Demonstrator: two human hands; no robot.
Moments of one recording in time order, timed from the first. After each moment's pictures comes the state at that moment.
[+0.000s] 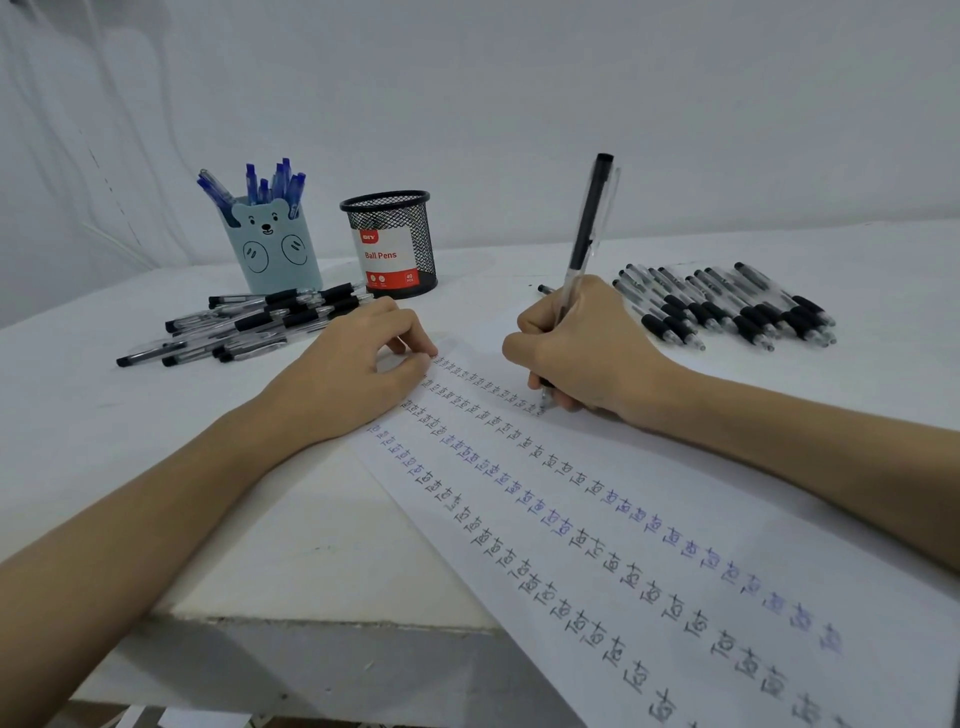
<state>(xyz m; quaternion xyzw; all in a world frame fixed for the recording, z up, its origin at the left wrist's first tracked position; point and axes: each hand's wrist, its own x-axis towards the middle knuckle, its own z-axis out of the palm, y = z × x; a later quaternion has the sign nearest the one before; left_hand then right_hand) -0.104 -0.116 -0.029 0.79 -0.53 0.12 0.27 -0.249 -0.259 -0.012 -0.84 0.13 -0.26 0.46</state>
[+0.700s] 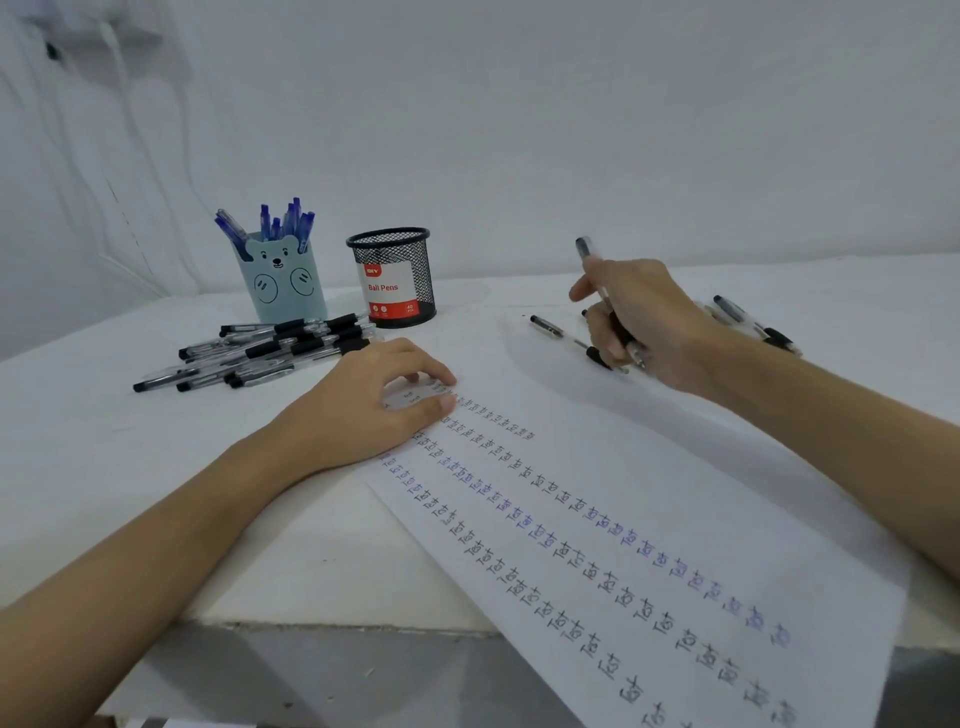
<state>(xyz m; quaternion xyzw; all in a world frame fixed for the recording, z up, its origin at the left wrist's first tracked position) -0.117 -0.114 -0.024 0.78 -0.56 0.09 0.26 -0.258 -0.306 0.020 -0.75 0.22 -0.26 0.56</state>
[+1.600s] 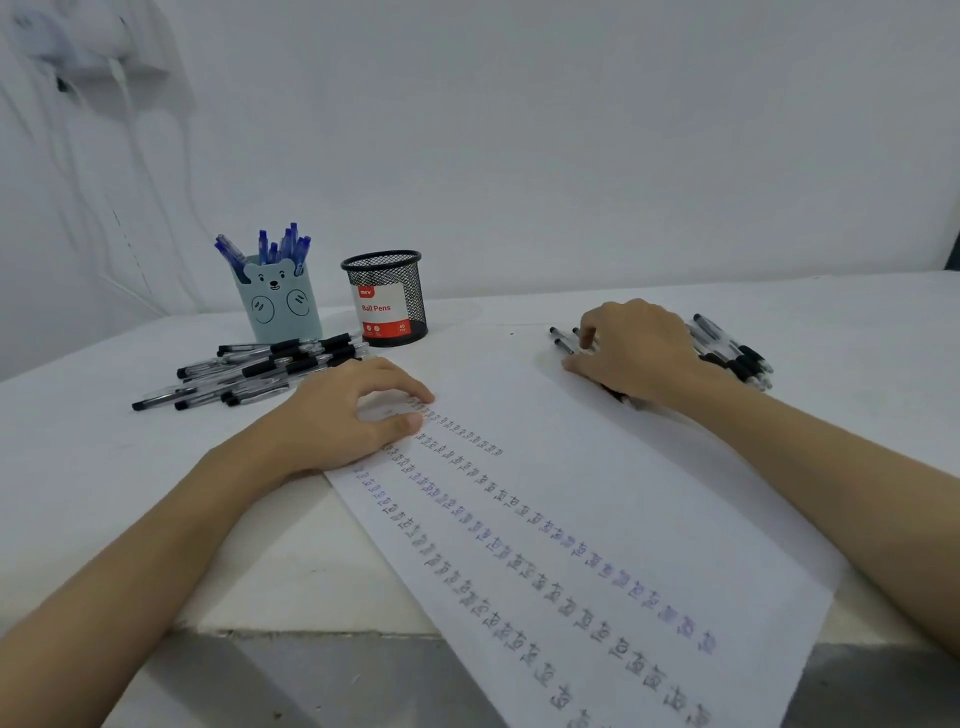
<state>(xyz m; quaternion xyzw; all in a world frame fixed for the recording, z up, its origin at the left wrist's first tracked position) -0.104 -0.106 -0.018 0.81 -0.54 0.04 0.23 -0.249 -0.347 -0.005 -0.94 0.25 -0.25 0.00</state>
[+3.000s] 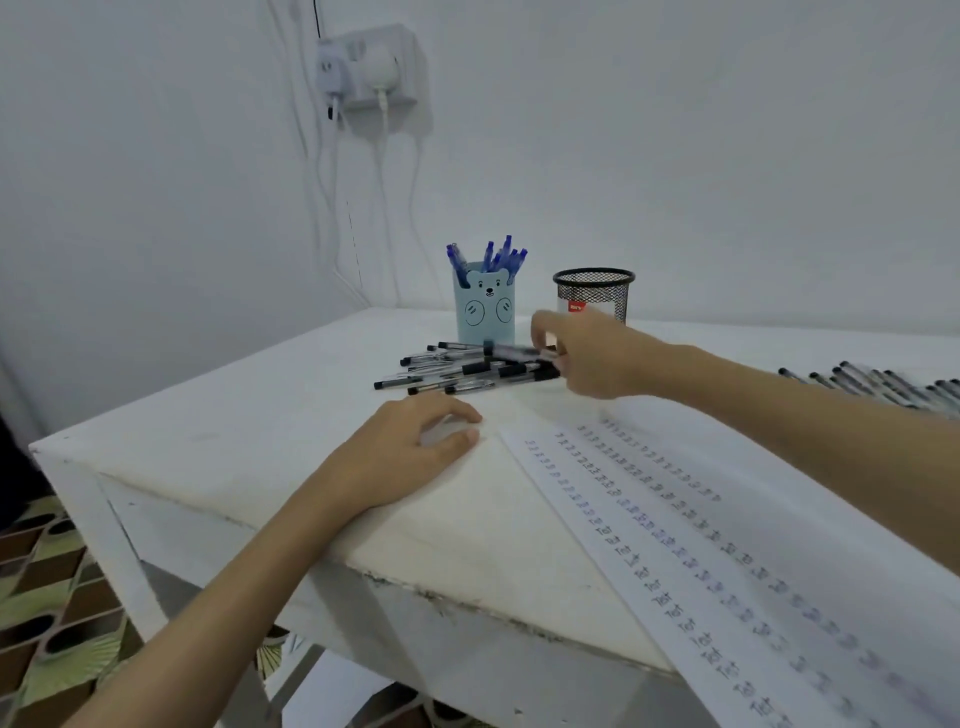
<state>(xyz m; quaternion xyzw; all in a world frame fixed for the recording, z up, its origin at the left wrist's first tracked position) -0.072 0.014 -0.035 0.86 -0.40 0.07 0.32 -0.118 -0.201 0.031 -0.99 -0.04 -0.12 0.08</state>
